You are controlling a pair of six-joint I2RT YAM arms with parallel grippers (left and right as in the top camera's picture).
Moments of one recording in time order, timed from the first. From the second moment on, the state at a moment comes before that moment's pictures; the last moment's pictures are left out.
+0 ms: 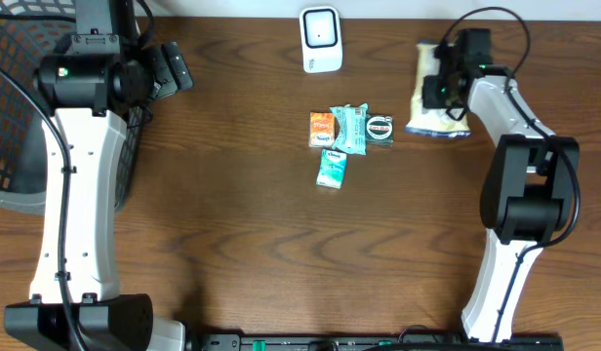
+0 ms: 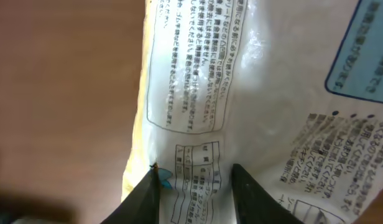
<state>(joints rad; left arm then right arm) 0.00 1.64 1.84 -1.16 -0.09 -0.35 -0.01 2.26 1.72 -0.61 -0.13 -0.04</state>
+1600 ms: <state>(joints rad) 0.00 1.64 1.84 -1.16 -0.09 -0.36 -0.19 2.28 1.70 -0.73 -0.60 -0.10</state>
